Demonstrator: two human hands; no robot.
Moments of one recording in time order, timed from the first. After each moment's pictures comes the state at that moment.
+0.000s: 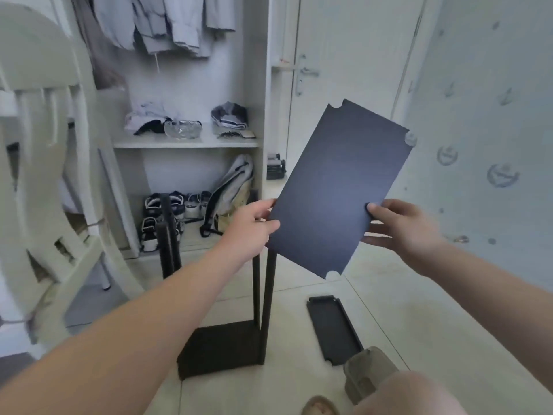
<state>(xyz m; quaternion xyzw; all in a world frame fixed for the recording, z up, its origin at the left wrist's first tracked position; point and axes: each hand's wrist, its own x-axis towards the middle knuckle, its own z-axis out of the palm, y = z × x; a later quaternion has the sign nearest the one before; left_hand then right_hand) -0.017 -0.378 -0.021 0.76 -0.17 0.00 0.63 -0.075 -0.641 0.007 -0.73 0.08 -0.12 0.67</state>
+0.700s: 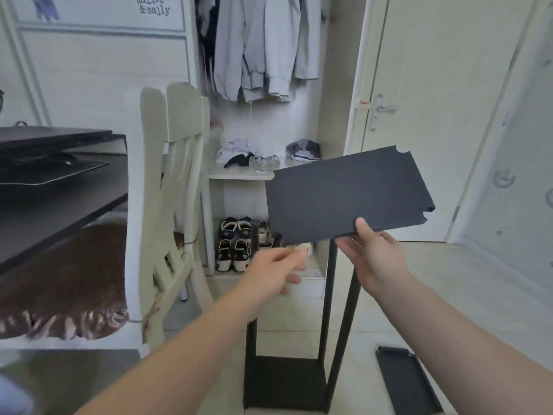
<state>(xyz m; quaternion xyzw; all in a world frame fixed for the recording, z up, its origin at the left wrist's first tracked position) -0.045 -0.250 -0.007 0.76 -0.03 0.00 0.65 -0.020 -0.432 0.022 -0.46 0.08 -0.12 0.88</state>
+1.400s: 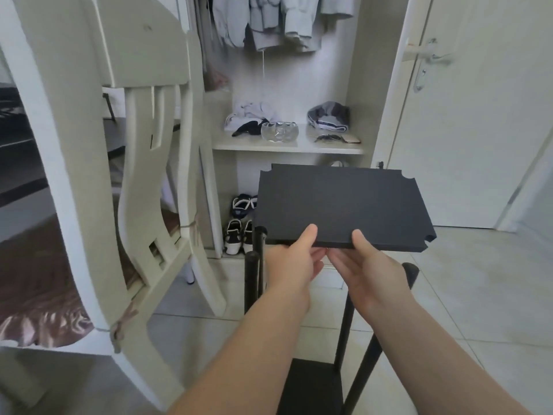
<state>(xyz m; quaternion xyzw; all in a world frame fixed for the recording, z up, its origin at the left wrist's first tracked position) 0.081 -0.303 -0.058 0.49 0.16 0.05 0.85 0.087 -0.412 -0.061 -0.42 0.09 0.01 0.90</state>
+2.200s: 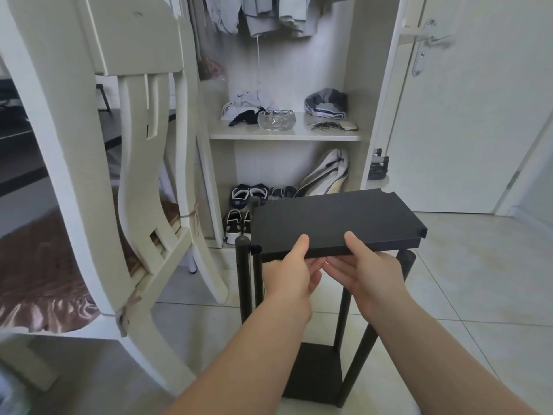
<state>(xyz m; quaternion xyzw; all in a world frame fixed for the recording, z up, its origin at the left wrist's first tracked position) 0.055 -0.312 -0.078 0.44 0.27 0.02 0.85 0.066 -0.420 -0.074 -0.53 0.12 0.01 0.84</state>
